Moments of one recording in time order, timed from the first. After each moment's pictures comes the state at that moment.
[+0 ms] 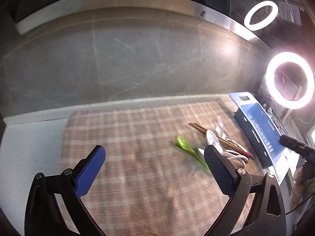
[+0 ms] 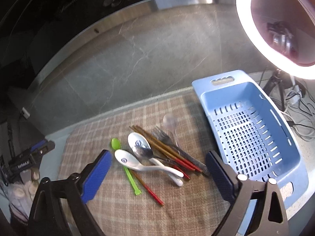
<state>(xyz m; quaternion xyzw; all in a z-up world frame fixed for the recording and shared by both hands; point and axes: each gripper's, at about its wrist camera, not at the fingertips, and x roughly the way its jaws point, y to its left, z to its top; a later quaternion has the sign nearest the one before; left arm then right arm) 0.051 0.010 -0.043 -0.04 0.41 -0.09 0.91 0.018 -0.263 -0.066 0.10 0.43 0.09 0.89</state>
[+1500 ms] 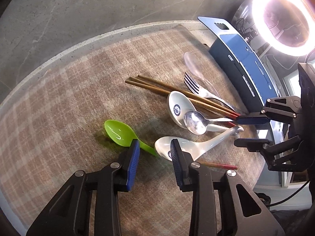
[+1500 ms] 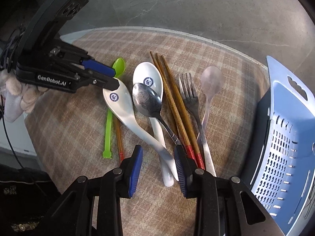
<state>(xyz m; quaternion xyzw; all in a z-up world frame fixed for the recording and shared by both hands) 0.157 -0.099 -0.149 0.03 0.60 -0.27 0.75 0.093 -0.223 -0.151 -0.10 0.58 0.24 0.77</state>
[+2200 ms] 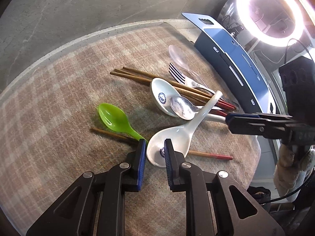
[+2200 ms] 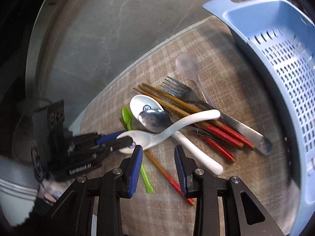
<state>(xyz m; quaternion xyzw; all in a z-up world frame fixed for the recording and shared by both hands) 0.134 -0.089 -0.152 0.02 0.58 -0.32 0.75 0.095 -0.262 -0.176 0.30 0.55 0.15 0.77</state>
